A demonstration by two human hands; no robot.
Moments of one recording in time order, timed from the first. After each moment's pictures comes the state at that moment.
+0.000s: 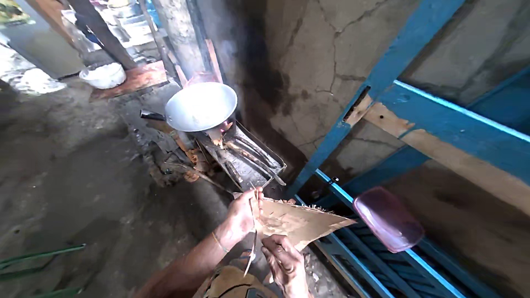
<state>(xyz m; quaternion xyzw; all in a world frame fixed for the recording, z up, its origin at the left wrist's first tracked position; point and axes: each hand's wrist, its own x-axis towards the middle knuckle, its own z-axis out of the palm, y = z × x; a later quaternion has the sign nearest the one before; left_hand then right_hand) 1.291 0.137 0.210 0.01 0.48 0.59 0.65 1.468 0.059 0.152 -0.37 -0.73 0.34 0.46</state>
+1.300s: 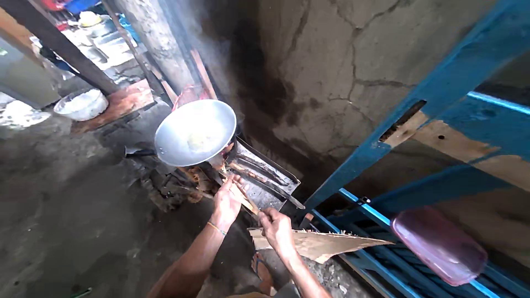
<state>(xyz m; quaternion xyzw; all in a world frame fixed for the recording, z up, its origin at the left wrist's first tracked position) 1.145 0.283 0.140 0.04 0.43 0.71 0.56 1.325 0.229 0.146 -0.56 -0.61 0.49 0.26</state>
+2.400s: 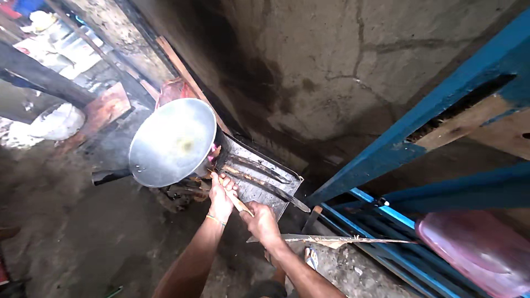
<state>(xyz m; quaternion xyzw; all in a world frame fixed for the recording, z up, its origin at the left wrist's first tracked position) 1.133 0.358 0.097 0.04 0.46 0.69 0.56 1.291 0.304 0.125 -0.55 -0.57 0.60 0.13</state>
